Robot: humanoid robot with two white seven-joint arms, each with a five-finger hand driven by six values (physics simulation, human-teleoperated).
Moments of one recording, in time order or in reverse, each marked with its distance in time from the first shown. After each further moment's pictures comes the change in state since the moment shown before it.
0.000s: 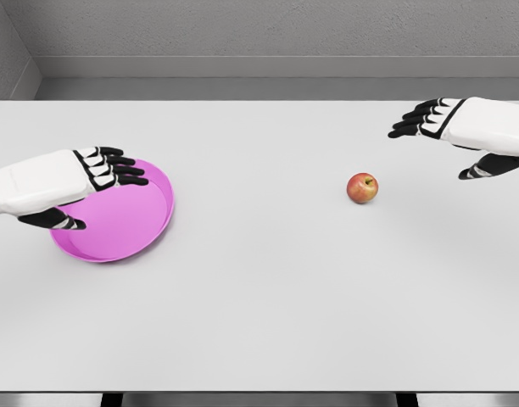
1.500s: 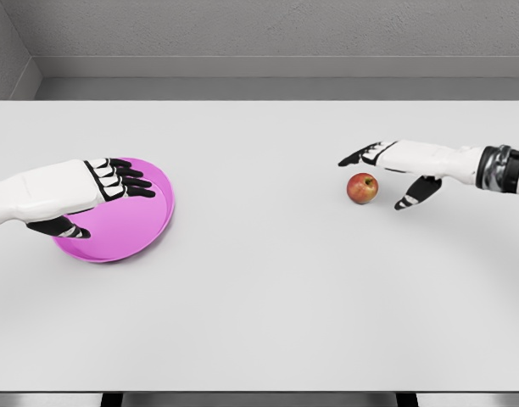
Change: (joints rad) left arm -0.005 -0.031 0.000 0.001 0.000 0.000 -0.084; right arm -0.109 0.302 0.243 0.410 0.022 0.000 0.000
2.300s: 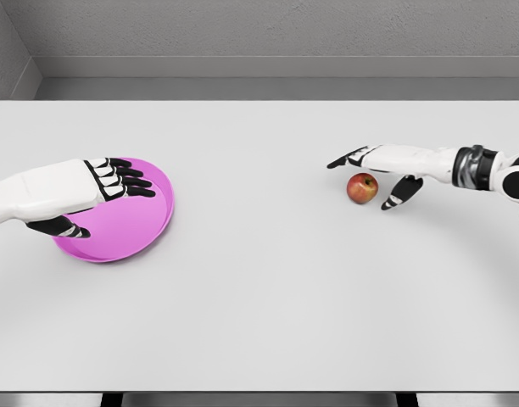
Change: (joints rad) left arm -0.003 0.000 0.000 0.000 0.000 0.000 -0.003; right arm -0.052 0.100 0.039 0.142 0.048 0.000 0.000
